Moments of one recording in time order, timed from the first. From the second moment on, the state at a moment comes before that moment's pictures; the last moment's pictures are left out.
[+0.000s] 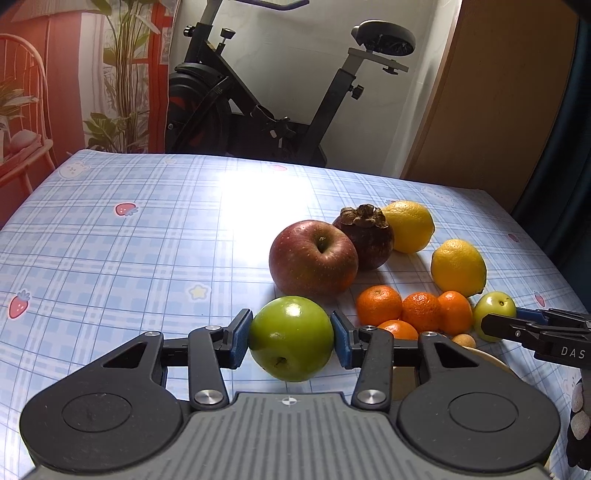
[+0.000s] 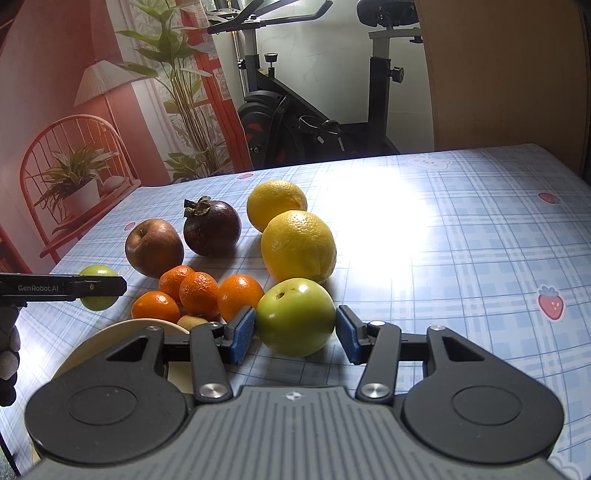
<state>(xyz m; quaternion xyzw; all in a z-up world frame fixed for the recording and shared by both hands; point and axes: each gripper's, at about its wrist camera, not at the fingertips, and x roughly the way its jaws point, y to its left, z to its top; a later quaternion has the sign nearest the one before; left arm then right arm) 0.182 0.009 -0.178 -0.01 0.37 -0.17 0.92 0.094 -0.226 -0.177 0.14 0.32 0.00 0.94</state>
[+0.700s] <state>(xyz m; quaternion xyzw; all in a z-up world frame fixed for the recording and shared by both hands) 0.122 -0.008 -0.156 -0.01 0.34 -0.22 0.92 0.056 -0.199 -0.149 0.12 0.29 0.03 0.95</state>
